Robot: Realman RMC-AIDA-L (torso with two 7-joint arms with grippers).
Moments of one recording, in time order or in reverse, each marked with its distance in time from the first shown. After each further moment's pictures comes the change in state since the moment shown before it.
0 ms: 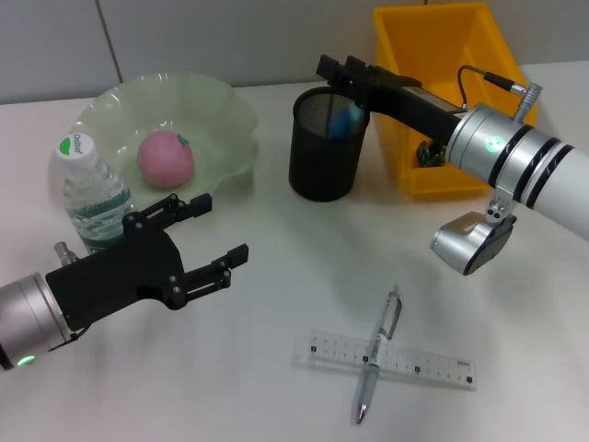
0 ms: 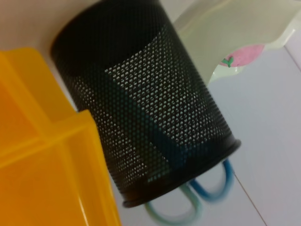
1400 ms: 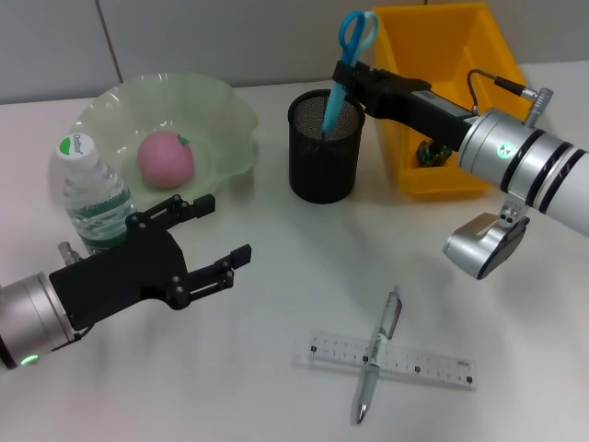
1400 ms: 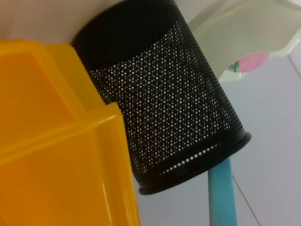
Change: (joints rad) left arm -0.007 0.000 0.003 -0.009 0.000 -0.004 -0.003; right arm -0.035 -0.003 0.011 -0.042 -0.049 -0.011 -0.020
